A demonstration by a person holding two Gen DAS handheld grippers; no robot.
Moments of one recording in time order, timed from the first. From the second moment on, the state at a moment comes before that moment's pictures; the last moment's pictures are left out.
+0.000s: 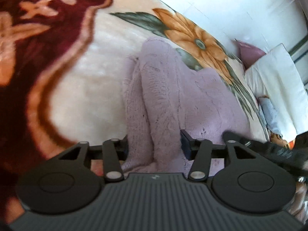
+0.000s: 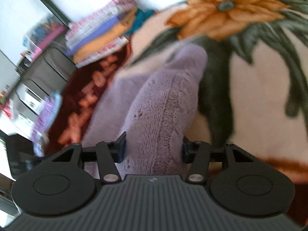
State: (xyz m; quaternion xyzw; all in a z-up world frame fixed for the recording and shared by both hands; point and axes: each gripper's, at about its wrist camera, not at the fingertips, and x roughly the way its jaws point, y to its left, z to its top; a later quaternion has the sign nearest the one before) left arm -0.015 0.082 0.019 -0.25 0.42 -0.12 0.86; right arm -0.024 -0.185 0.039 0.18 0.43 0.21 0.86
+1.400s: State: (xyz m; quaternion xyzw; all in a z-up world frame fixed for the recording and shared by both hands) left arm -0.111 0.019 0.027 -0.07 0.40 -0.03 0.91; right arm -0.164 -0.168 0.029 0.04 0.36 0.14 0.92
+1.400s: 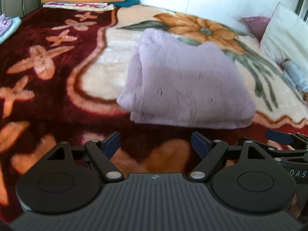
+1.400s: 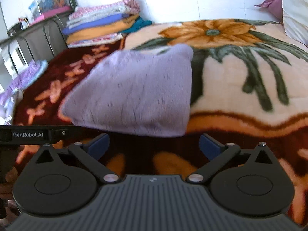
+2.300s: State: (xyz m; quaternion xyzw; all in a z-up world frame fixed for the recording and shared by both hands) left arm -0.111 -0.008 0.008 -0.01 0.38 0.02 0.92; right arm -0.157 -0.159 -0.004 0.02 0.37 0.11 0.92
